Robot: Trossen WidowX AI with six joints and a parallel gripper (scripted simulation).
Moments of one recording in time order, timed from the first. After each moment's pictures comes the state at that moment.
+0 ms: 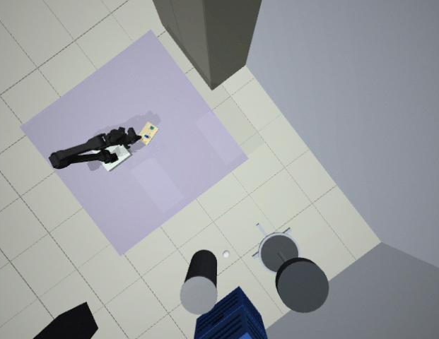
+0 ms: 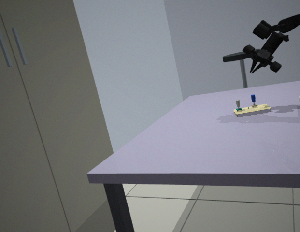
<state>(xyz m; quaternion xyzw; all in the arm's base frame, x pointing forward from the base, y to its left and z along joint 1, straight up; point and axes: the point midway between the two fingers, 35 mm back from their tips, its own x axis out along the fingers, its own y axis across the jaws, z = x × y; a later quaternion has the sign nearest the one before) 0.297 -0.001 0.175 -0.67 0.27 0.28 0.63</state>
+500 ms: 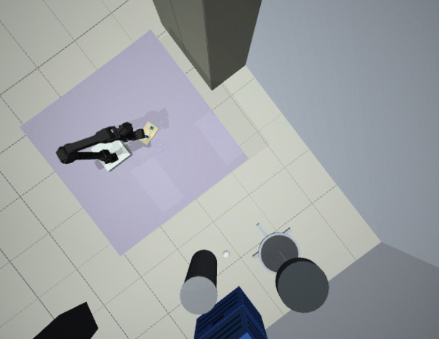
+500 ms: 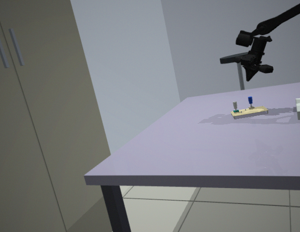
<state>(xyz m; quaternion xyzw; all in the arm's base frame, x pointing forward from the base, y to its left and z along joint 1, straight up) 0.308 0.014 0.153 -0.49 0.43 0.32 0.69</state>
